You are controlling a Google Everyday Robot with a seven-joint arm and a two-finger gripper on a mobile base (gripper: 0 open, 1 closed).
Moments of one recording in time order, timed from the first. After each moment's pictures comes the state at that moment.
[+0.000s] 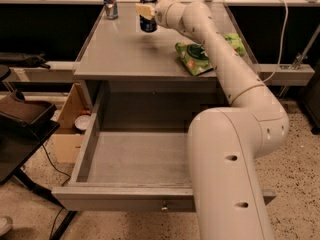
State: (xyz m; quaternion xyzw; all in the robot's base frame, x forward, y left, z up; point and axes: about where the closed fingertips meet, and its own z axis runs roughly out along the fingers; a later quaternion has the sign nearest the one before) arm 0.961 0.042 0.929 -0.24 0.68 0.25 0.64
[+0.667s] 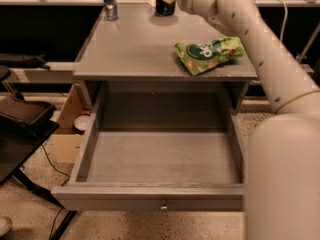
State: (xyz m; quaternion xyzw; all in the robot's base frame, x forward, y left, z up) arm 0.888 -0.014 1.020 -0.27 0.63 0.25 0.69
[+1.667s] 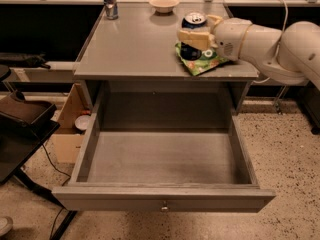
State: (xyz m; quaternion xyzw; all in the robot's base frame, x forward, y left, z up) arm 0.686 -0.077 0.977 -0.37 0.61 0.28 0.64
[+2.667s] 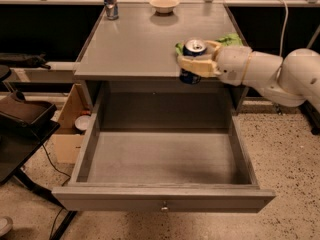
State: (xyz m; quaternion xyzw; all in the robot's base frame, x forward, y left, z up) arm 0.643 -0.083 0.926 -0.40 0.59 0.32 0.62
